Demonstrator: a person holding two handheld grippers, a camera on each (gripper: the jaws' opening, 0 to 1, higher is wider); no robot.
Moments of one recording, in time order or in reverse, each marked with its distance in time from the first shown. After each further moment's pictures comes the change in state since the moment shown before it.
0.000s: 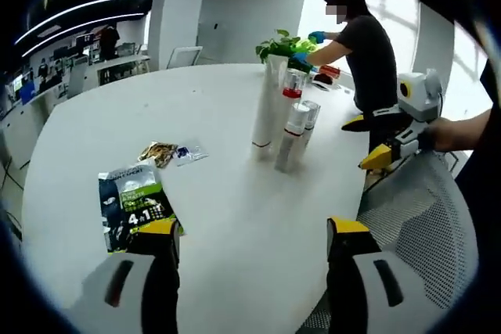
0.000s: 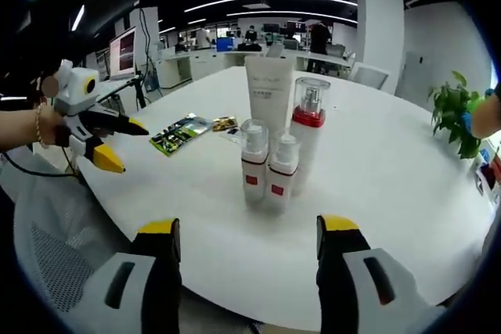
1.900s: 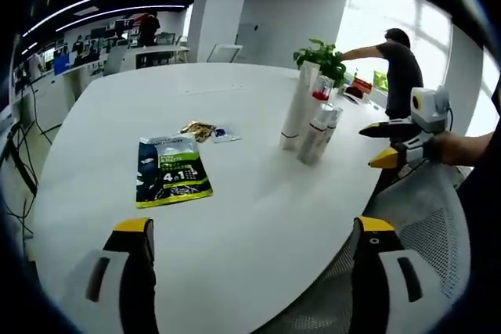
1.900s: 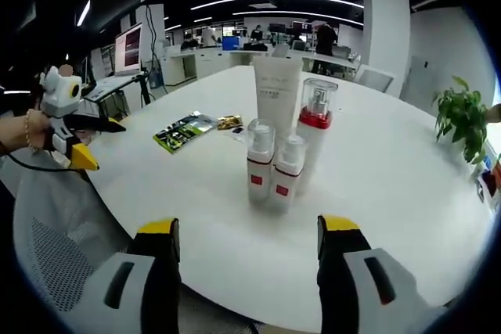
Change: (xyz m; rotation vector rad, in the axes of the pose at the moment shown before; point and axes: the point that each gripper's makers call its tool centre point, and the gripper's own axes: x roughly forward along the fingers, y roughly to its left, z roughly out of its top) left arm -0.040 0.014 -0.021 -0.125 -0.028 0.138; right arm 0.001 0.004 0.000 -0.025 0.005 0.016
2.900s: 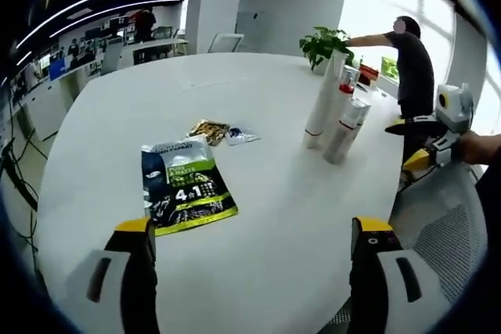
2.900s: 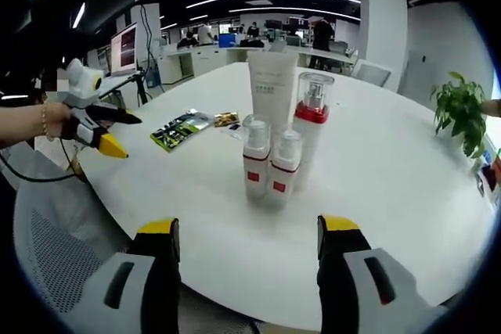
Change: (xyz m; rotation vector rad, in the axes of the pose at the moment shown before) left arm 0.042 0.041 0.015 0.051 0.077 0.027; right arm 0.002 -0.003 -0.005 0.023 0.022 -0.007
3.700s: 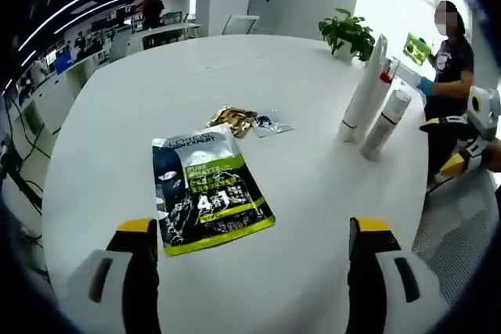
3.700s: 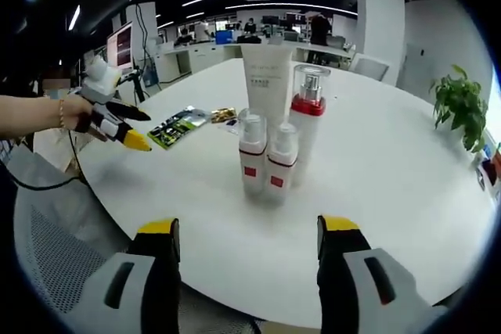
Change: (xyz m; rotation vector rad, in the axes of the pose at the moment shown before) left arm 0.039 0.038 0.001 -0.012 0.103 0.089; right arm 0.002 -0.002 -0.005 0.024 0.024 -0.002
